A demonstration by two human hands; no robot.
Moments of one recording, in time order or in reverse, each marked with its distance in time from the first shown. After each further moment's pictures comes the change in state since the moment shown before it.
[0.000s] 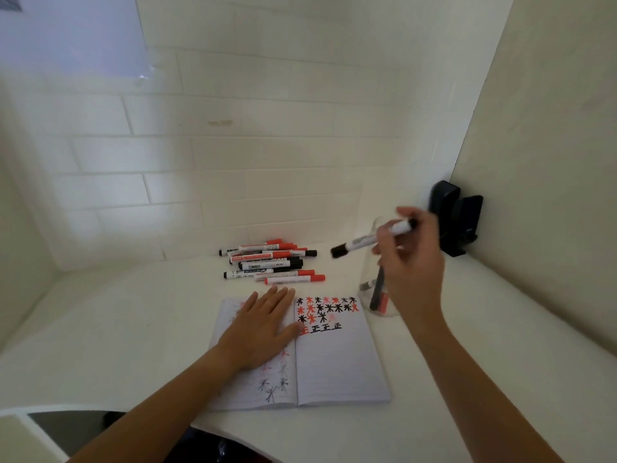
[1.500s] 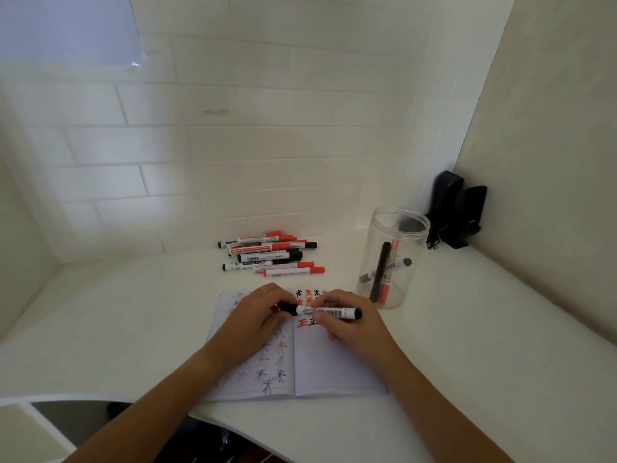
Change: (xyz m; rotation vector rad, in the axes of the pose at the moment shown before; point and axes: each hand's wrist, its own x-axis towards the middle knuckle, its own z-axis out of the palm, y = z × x) left_hand -0.014 0.003 -0.014 -0.410 0.336 0.219; right_hand -0.077 0.065 0.017 0.100 -0.618 0.327
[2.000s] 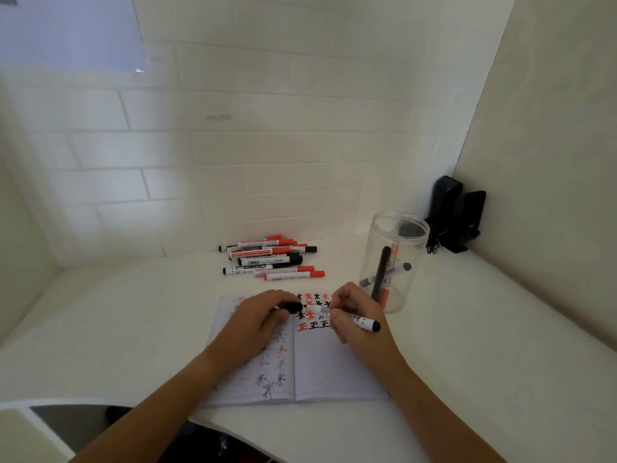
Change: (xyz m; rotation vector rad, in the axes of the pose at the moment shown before) left_hand 0.000 0.006 -0.003 -0.059 0.024 -0.050; right_hand -0.004 0.001 -0.002 0.019 0.057 -0.109
